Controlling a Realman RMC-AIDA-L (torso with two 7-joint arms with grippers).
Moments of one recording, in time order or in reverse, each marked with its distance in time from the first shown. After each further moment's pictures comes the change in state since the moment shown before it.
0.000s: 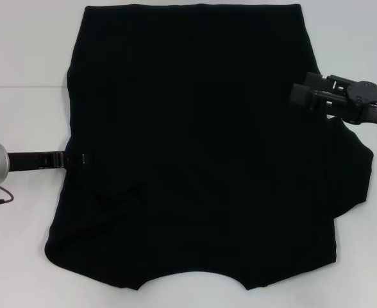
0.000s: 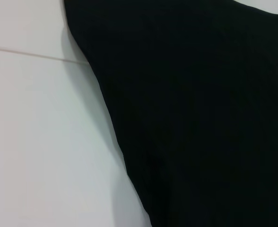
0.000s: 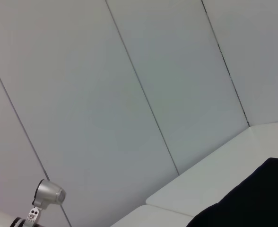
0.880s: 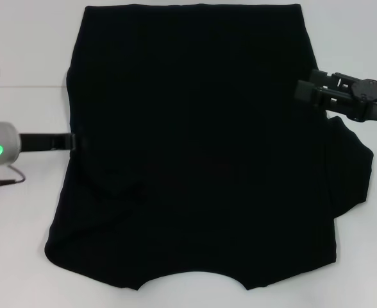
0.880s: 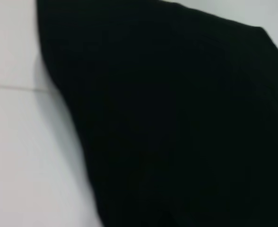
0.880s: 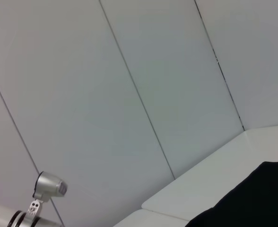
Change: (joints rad) left arm -0.057 0.005 -0.001 0.000 -0.008 0.009 -0.001; right arm -0.003 -0.001 0.018 0.000 0.000 0.000 -0.002
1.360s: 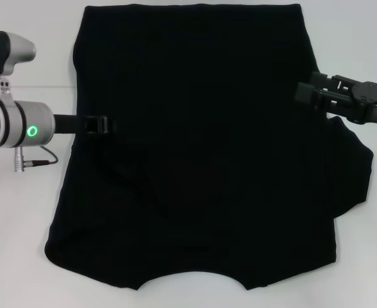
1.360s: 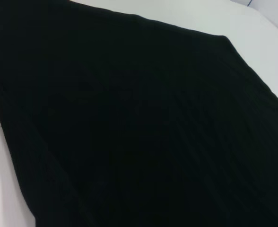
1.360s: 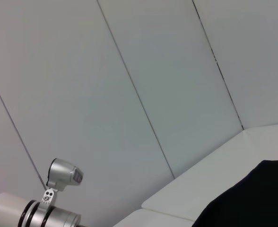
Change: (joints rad) left arm -0.106 -0.014 0.000 -0.070 -0.002 -0.044 0.001; right arm -0.005 0.002 0.002 0.007 0.000 0.000 -0.003
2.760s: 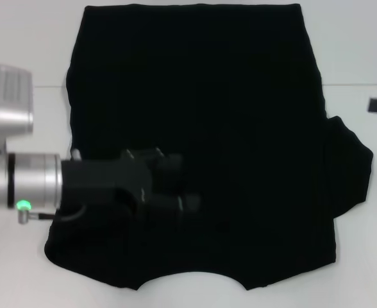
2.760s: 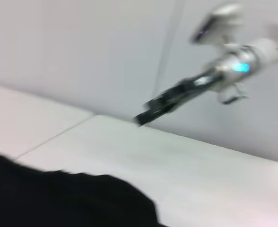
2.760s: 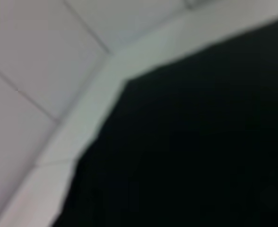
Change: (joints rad) left arm 0.163 -0.044 0.003 0.087 -0.316 0.681 0.823; right arm 0.005 -0.189 0.009 -0.022 -0.296 0.105 0.583
